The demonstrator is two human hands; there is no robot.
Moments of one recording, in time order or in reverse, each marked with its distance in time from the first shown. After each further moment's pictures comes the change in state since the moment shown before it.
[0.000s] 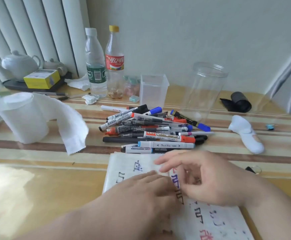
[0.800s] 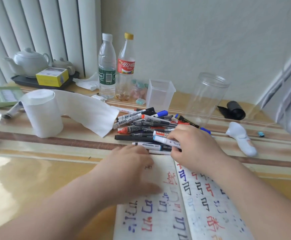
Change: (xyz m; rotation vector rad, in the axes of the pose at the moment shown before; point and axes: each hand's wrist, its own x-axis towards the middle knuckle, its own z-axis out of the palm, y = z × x) left_hand 0.024 -0.023 -0.004 -0.414 0.002 -0.421; right_hand 0.061 -0.033 0.015 -1.013 0.387 0.156
